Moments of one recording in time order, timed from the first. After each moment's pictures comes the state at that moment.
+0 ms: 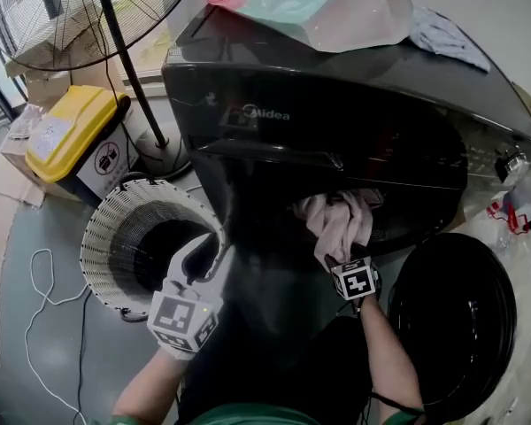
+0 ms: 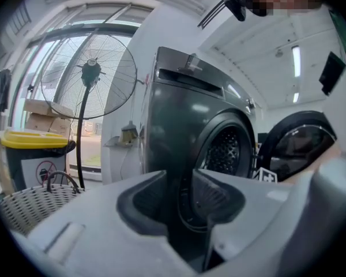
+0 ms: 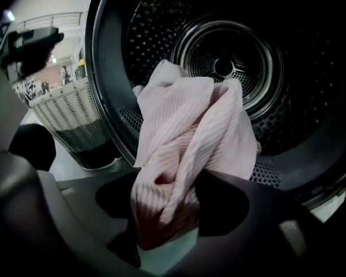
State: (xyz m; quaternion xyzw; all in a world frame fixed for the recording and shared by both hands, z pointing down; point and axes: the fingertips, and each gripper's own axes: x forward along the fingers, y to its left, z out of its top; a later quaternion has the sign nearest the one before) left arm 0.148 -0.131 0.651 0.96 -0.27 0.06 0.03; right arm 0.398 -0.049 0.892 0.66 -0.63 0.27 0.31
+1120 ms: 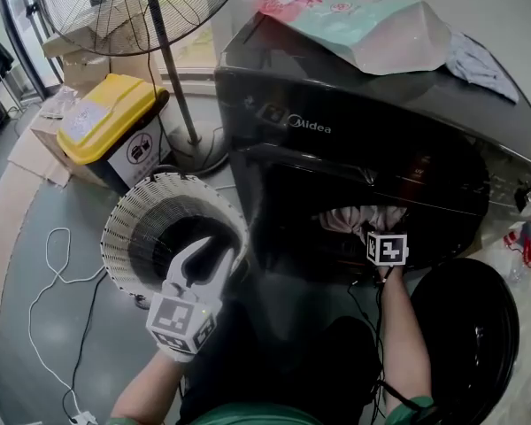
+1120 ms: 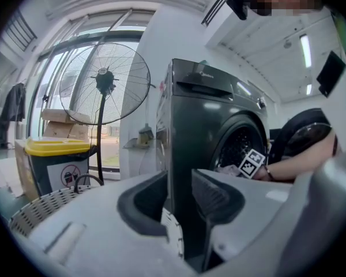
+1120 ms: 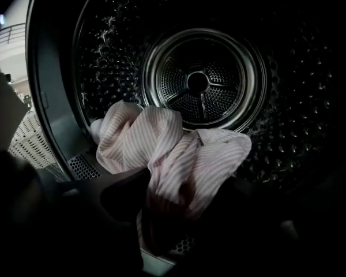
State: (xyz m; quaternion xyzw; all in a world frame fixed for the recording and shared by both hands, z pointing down) left arm 0.100 -0.136 0.639 0.94 -0.33 0.08 0.02; right arm 0.478 -0.126 0.828 0.72 -0.59 0.25 0.25
